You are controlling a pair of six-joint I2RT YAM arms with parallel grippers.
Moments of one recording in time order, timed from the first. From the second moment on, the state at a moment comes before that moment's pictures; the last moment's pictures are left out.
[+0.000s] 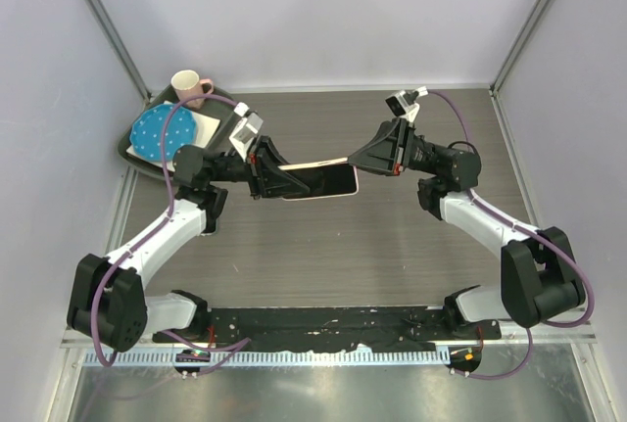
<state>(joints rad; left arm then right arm) -0.40 1.25 0.81 1.00 1.28 -0.85 0.35 1.37 0.78 1.41 -1.03 1.78</state>
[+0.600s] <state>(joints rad) -0.40 1.26 0.81 1.08 1.34 -0.87 0.38 1.36 0.79 1.41 -1.08 1.84</state>
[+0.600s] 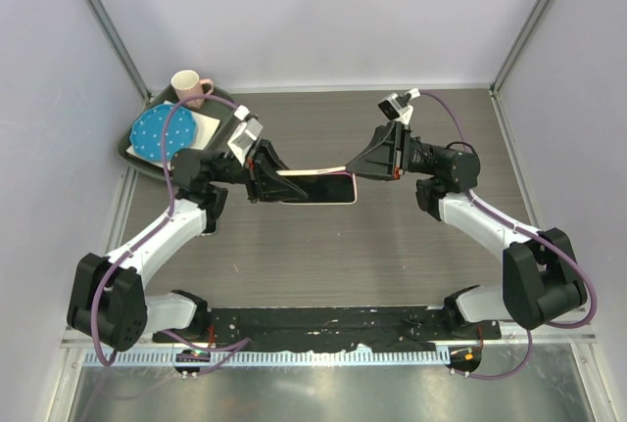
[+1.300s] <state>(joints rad) -0.41 1.27 0.81 1.12 1.43 -0.95 0.42 1.41 0.81 1.45 -1.15 1.75</state>
